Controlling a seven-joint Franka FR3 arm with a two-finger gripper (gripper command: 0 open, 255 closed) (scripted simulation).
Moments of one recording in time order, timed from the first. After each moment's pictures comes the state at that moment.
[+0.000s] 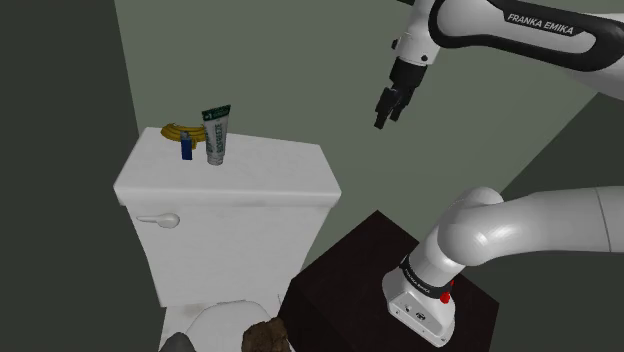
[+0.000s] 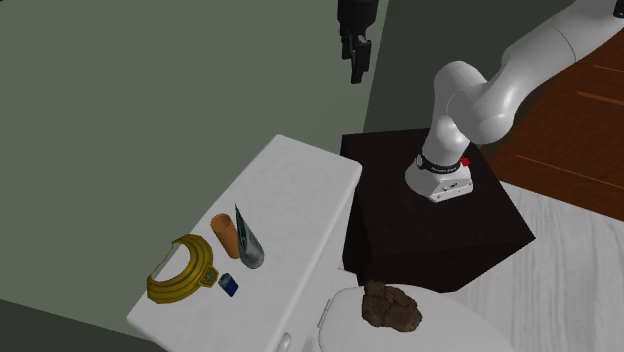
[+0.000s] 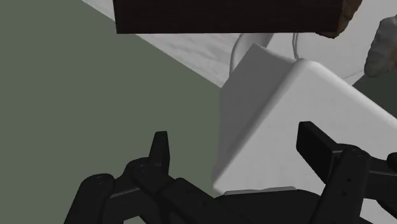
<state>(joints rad) 0.01 -0.78 -0.07 -2.39 -0.10 1.58 -0.08</state>
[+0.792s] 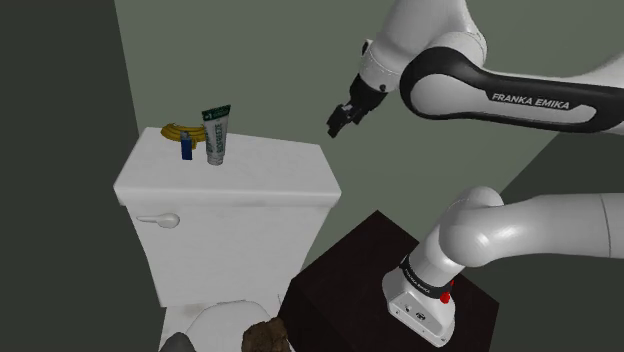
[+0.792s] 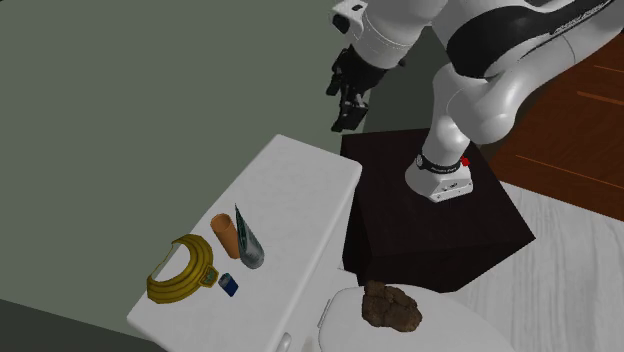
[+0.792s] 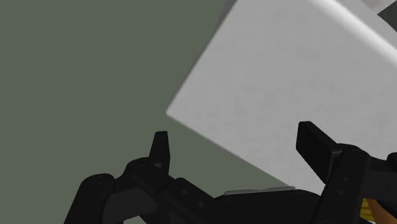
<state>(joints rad) 0.05 -0.85 0.27 -2.58 -0.12 2.01 0.27</state>
